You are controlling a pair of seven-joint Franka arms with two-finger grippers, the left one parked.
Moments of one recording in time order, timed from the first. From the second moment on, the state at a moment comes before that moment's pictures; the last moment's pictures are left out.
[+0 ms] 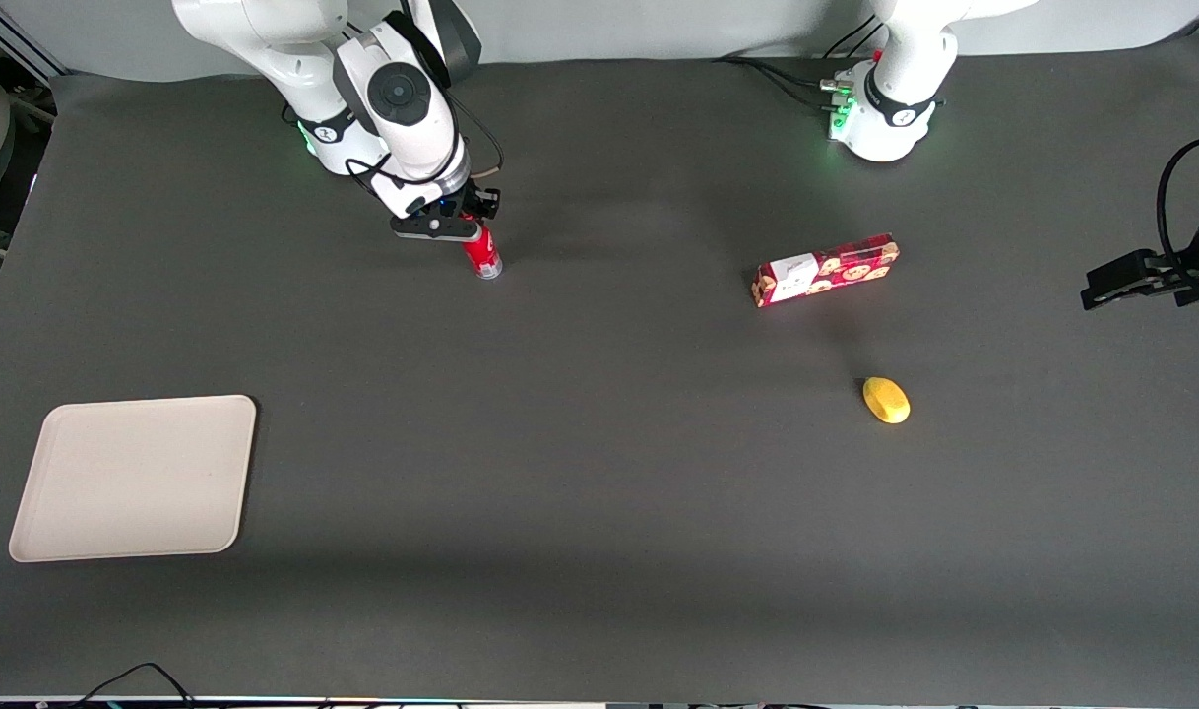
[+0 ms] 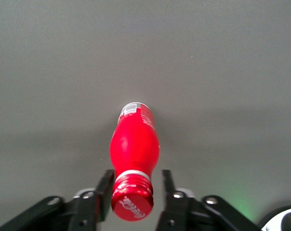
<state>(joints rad) -0.01 -0.20 0.77 -2.53 0.26 2.20 0.67</state>
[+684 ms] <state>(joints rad) 0.00 -0.21 0.75 -2.52 0.27 2.23 0.67</state>
